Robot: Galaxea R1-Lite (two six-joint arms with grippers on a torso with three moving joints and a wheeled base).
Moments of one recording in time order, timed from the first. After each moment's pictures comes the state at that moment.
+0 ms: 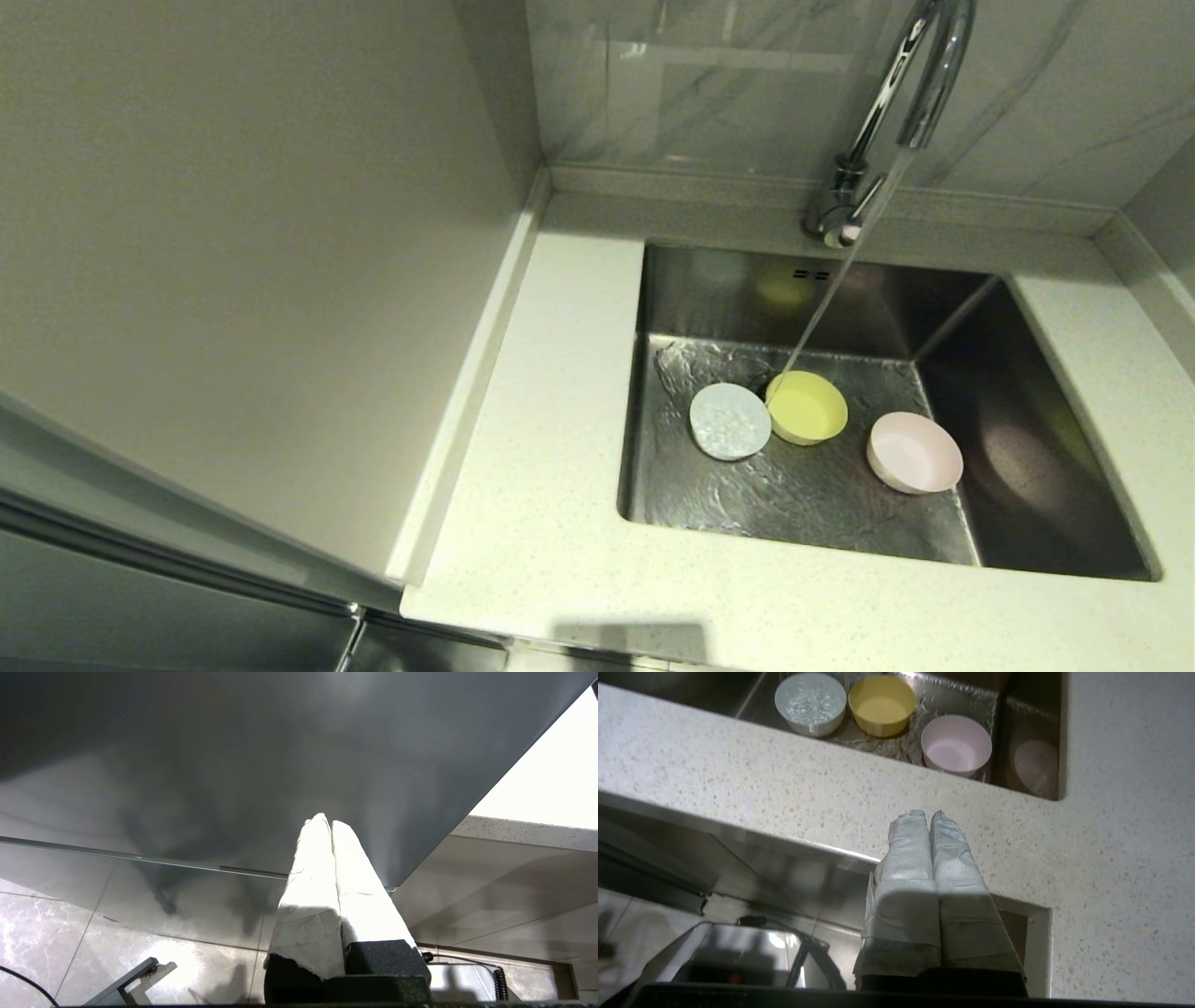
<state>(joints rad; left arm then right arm) 0.00 0.00 0.00 0.00 0.02 -0.02 0.00 0.03 0.00 0.02 0.01 -0.07</state>
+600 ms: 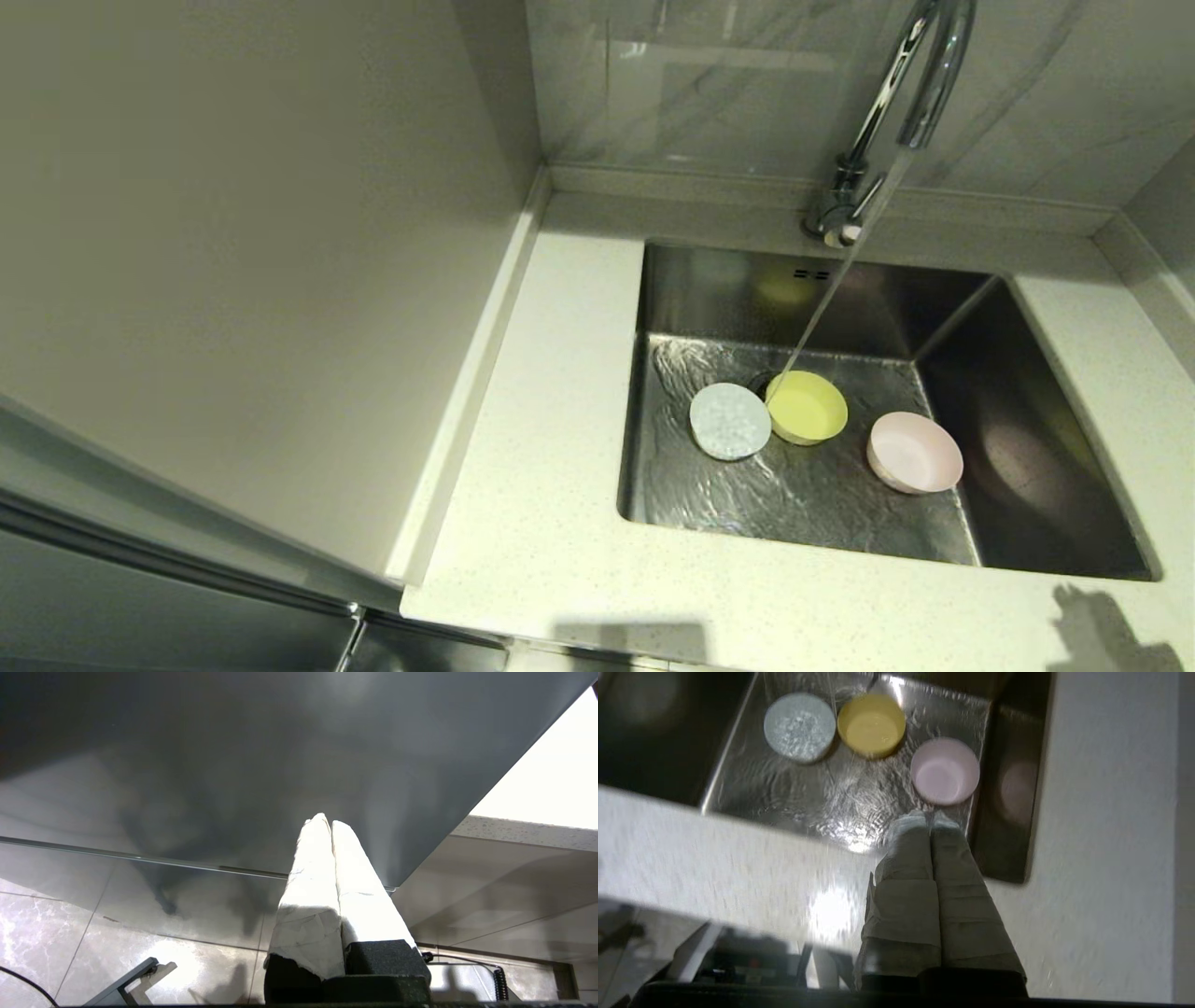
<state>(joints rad) 0.00 0.00 0.00 0.00 0.02 -0.02 -0.02 0.64 -0.50 0.07 0.01 -0.06</state>
